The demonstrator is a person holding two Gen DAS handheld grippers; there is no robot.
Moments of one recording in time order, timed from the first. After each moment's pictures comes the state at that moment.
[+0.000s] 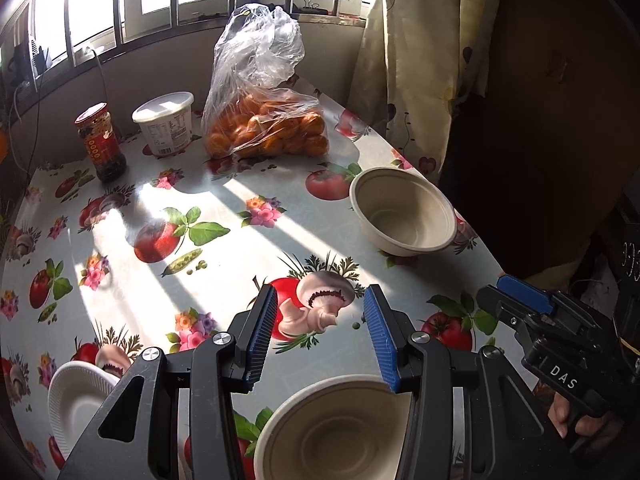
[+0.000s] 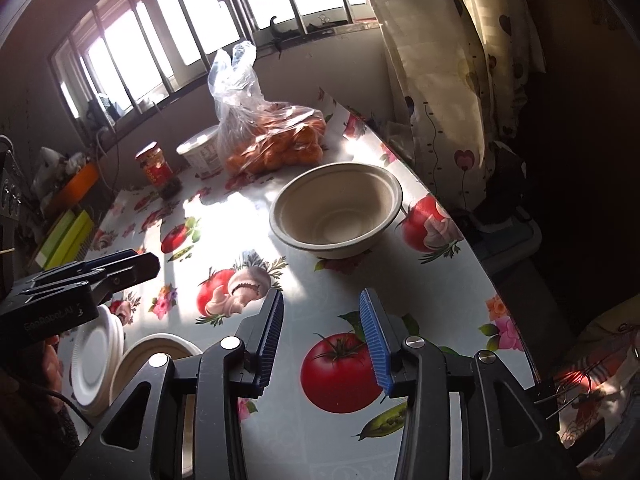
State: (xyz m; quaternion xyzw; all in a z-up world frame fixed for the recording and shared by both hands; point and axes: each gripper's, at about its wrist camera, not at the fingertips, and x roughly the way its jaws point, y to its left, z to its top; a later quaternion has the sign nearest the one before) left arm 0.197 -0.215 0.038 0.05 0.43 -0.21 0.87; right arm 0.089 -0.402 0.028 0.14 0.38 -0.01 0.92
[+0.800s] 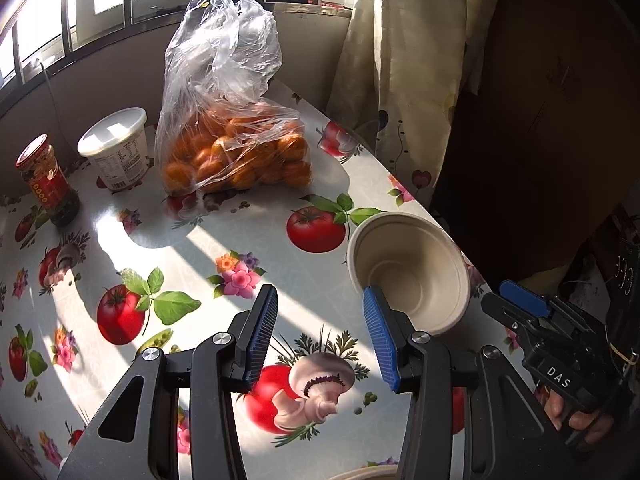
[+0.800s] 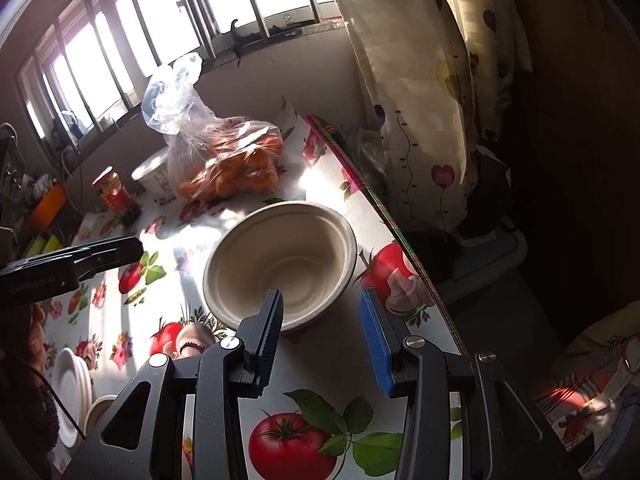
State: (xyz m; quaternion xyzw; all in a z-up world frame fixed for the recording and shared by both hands) left arm 0.288 -0.252 0.033 0.05 0.46 -0.26 0.85; right arm 0.149 -0.446 0.022 0.15 0.39 -0.05 0.91
